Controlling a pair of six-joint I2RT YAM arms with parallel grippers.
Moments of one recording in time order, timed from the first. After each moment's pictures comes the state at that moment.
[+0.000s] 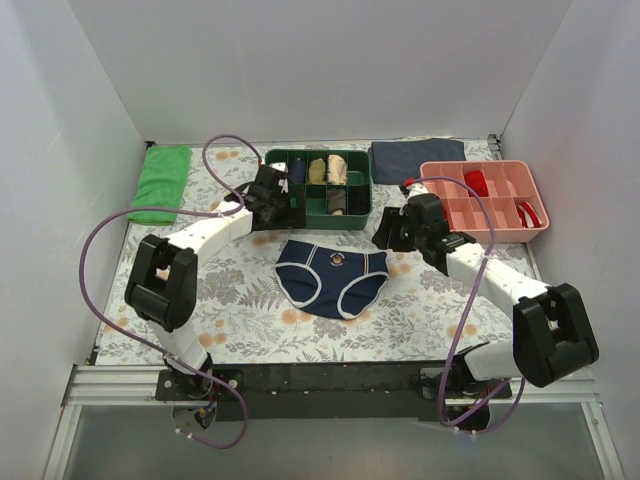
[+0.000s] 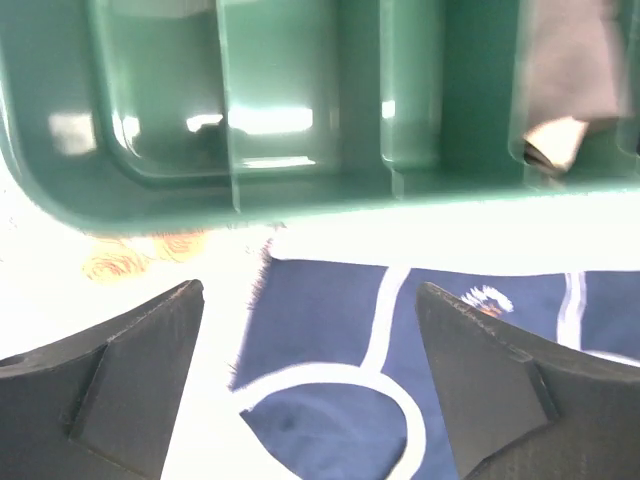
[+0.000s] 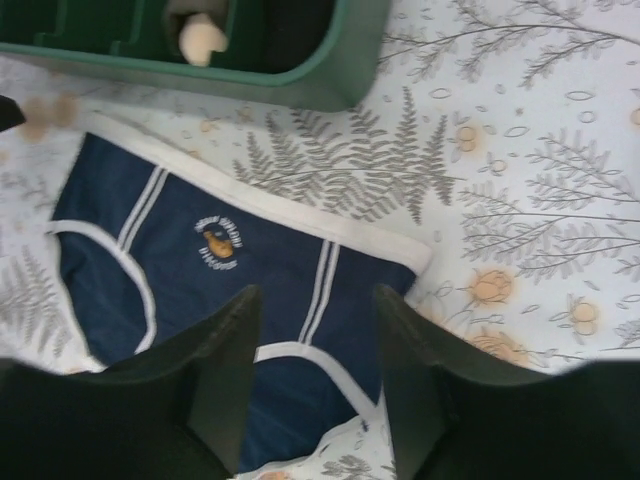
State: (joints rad) left arm -0.47 1.75 1.26 -0.40 -0.06 -0.43; right arm 0.44 1.36 0.80 -0.12 -0.08 0.42
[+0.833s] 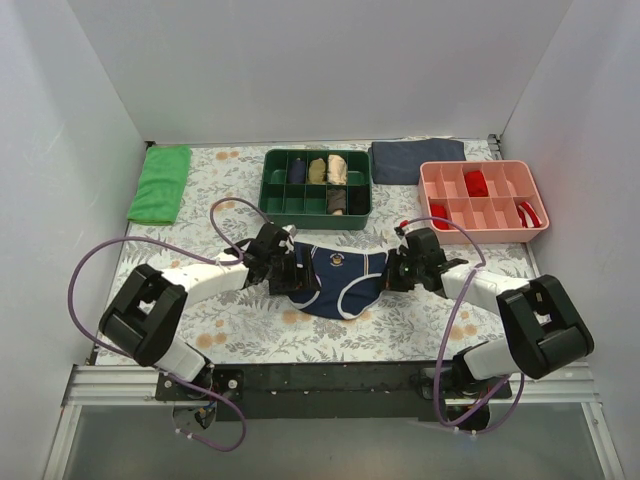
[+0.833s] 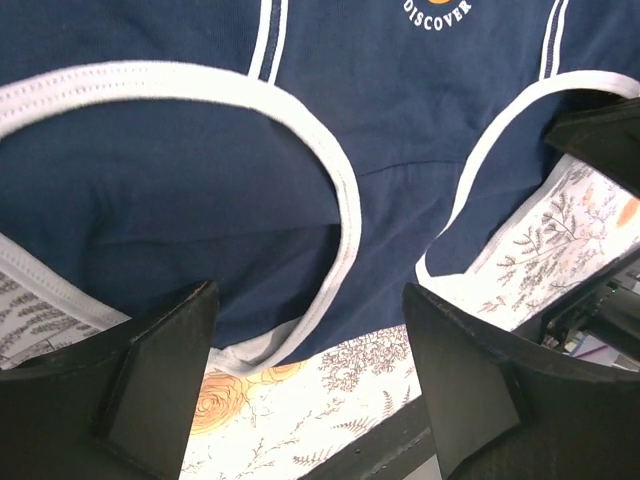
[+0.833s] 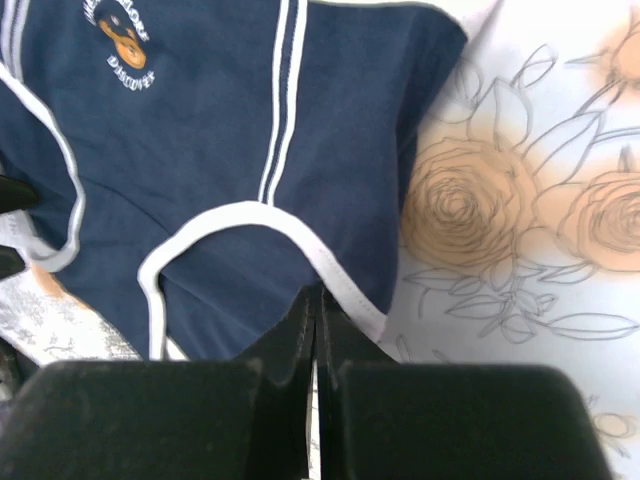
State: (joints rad) left arm -0.62 1.52 0.76 -0.22 0.27 -0.69; right arm 0.45 1.40 0.55 -0.04 -0.31 0.52
